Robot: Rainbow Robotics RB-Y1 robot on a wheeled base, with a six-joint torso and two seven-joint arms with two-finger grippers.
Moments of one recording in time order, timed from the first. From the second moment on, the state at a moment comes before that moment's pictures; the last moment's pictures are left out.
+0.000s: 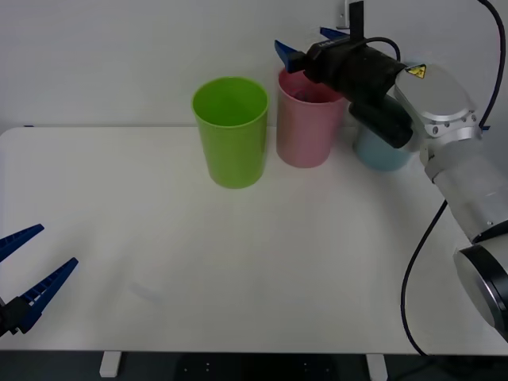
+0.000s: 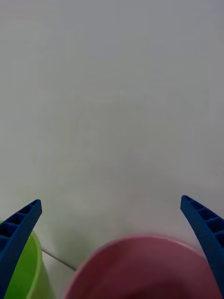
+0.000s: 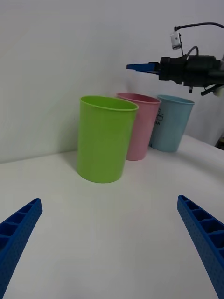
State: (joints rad) right arm -0.96 -0.36 0.17 -0.88 1.33 -0.34 -0.27; left arm 0.35 0.40 0.52 -1.66 -0.96 -1.22 0.00
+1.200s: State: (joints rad) right arm -0.35 -0.58 0.10 -1.56 1.19 -0.50 -0.22; left arm 0.35 0.40 0.52 -1.66 -0.96 -1.22 0.00
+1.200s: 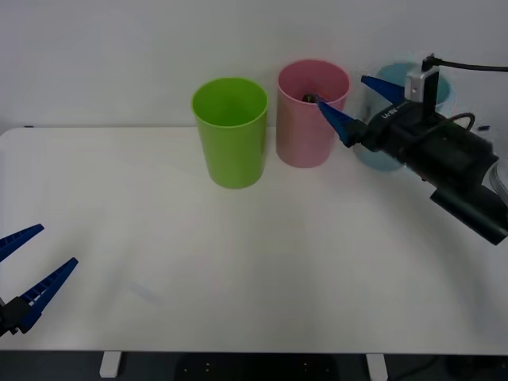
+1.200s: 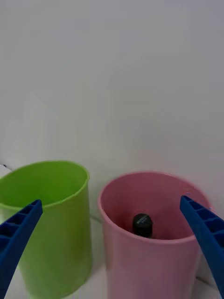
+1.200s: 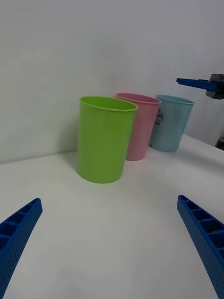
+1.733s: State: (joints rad) right arm -0.15 -0.58 -0.06 -1.63 1.18 -0.75 -0.09; left arm 0.35 0.40 0.52 -1.66 -0.96 -1.22 0.00
